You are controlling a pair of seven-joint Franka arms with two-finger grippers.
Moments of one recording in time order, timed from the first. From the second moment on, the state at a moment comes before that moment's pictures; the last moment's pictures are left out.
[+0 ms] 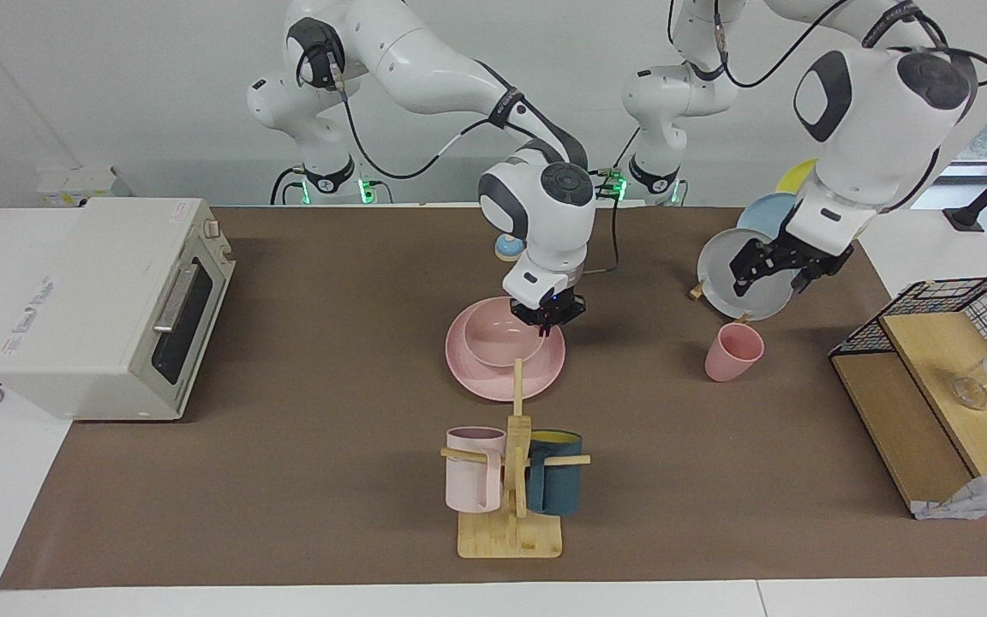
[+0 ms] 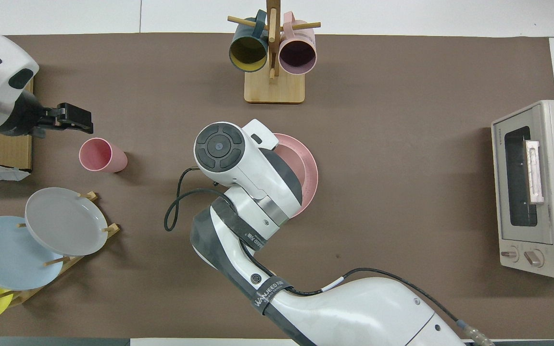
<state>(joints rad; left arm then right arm) 0.01 0.12 -0.13 -1.65 -0.03 1.80 -0.11 0.72 0.60 0.00 -1.38 -0.01 1.99 0.72</state>
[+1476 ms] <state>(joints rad) 0.01 0.25 -0.13 -1.85 -0.02 2.03 -0.12 0.22 0.16 -0.04 -1.36 0.00 1.45 0.24</state>
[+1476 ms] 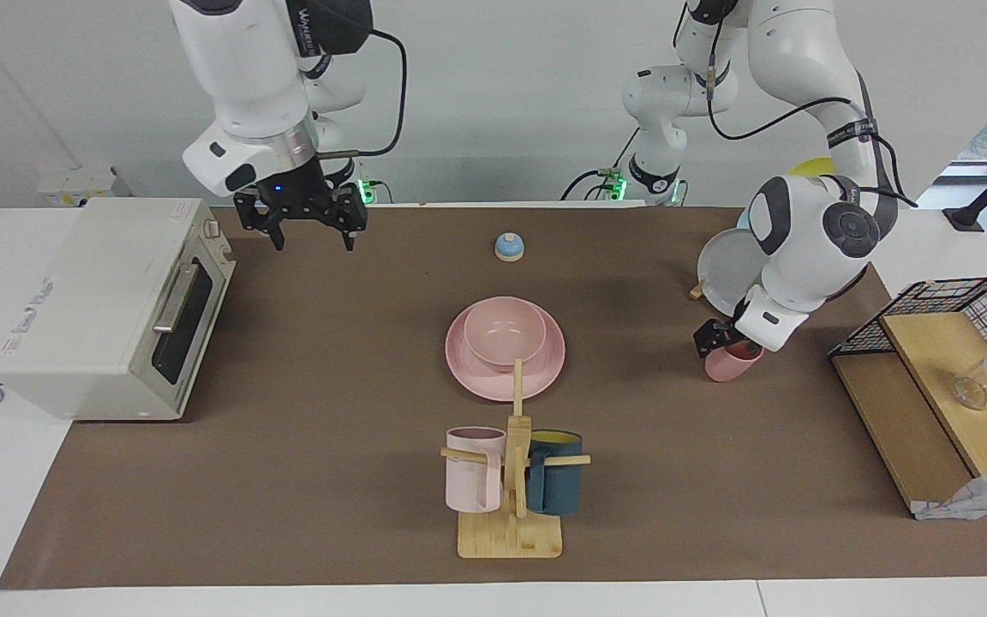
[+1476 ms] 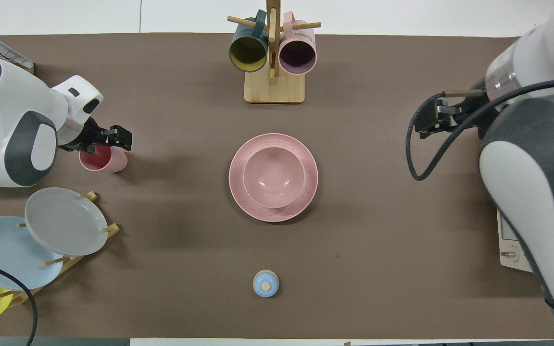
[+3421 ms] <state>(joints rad) -0.56 0.40 -0.16 -1.32 -0.03 1.77 -0.97 0.19 0.02 -0.23 -1.60 -0.01 1.52 -0.03</state>
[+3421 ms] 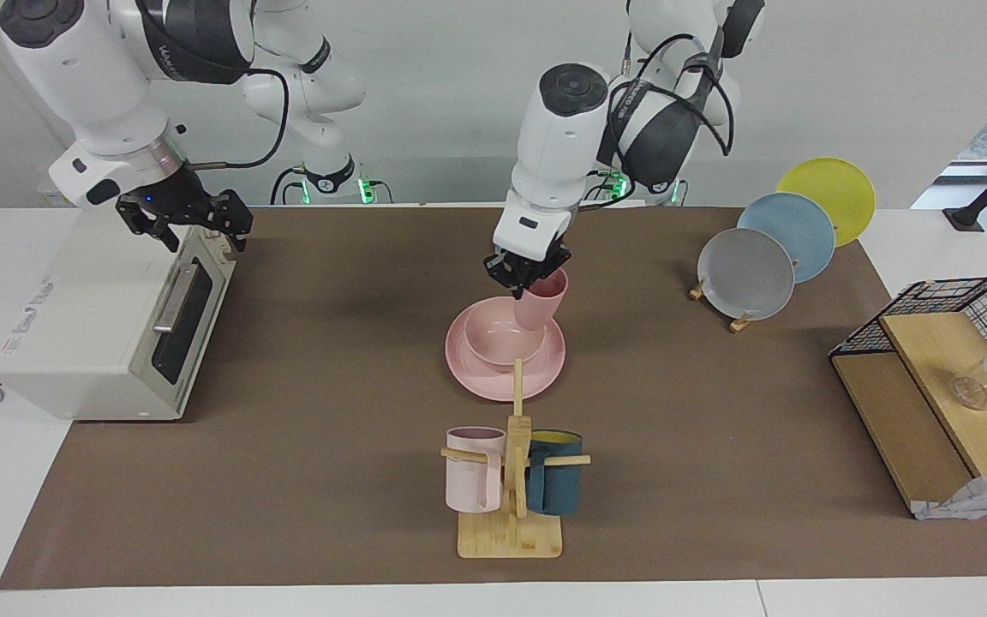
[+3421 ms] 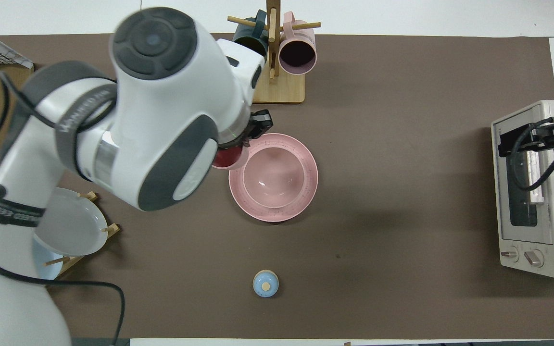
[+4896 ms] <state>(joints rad) -0.61 0.48 -0.16 -1.50 -0.02 1.99 -1.07 0.18 0.01 -0.23 -1.61 -0.01 1.51 -0.03</state>
